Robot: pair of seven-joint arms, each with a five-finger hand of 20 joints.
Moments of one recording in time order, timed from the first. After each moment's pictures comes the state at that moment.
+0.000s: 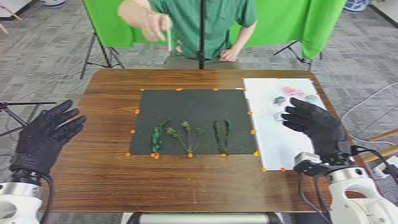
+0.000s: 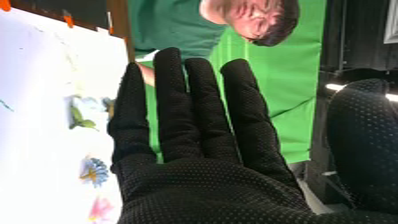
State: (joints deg) left arm 133.3 -58.0 -110.4 -123.4 37.5 5.7 9.3; right arm -119.6 -66.0 98.6 -118.2 -61.7 0.6 -5.2
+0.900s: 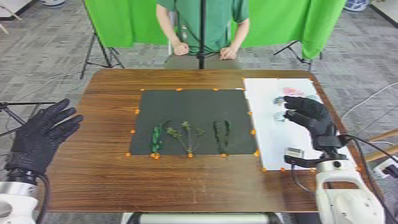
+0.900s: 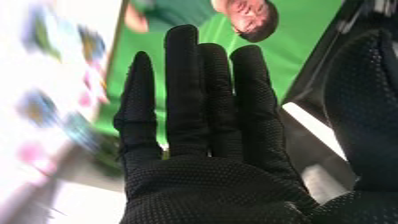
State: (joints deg) left arm 133.7 -57.5 -111.6 -123.5 37.7 5.7 8.9; right arm -113.3 -54.3 85.5 -114.9 -89.8 25.3 -3.0
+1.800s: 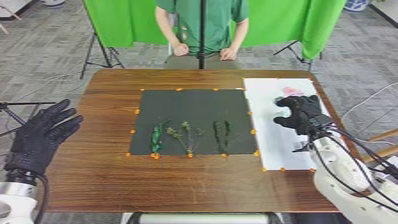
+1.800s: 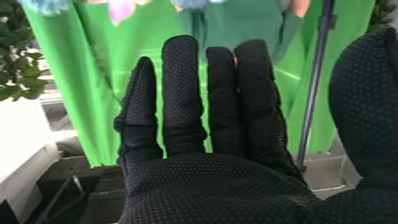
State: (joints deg) left arm 134.5 -56.6 -111.9 -123.7 37.6 5.7 9.2; right arm -90.7 -37.6 63.1 -100.0 -134.5 19.2 19.2
